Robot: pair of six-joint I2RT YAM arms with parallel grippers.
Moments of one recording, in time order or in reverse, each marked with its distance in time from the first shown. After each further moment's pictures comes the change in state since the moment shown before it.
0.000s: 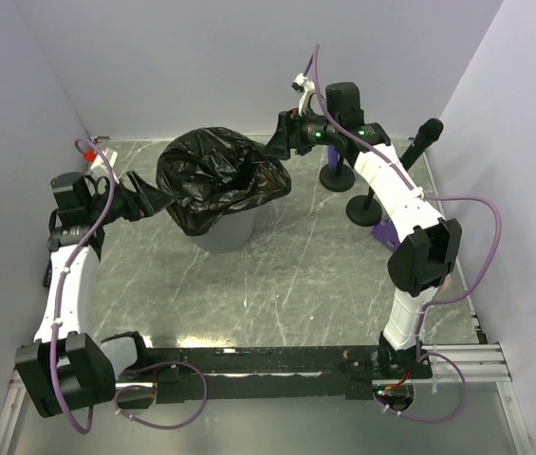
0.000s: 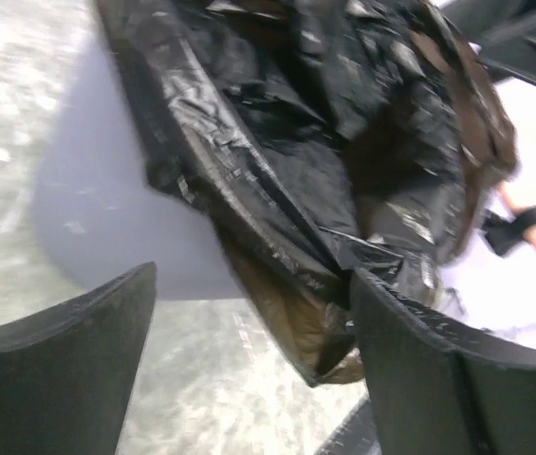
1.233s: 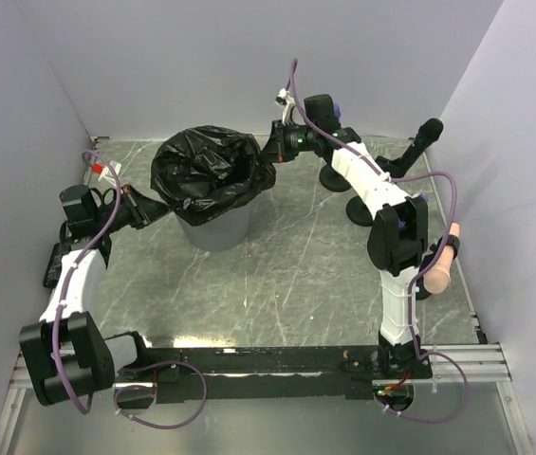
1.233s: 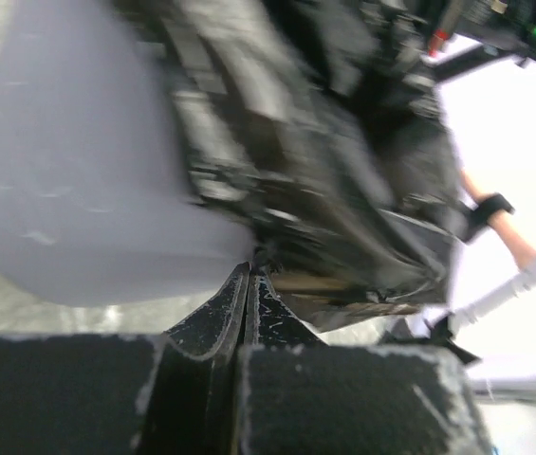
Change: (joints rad) left arm 0.025 0.043 -0.184 0.305 0.138 -0.139; right arm 0.013 0.237 0.074 0.078 -0.067 0.089
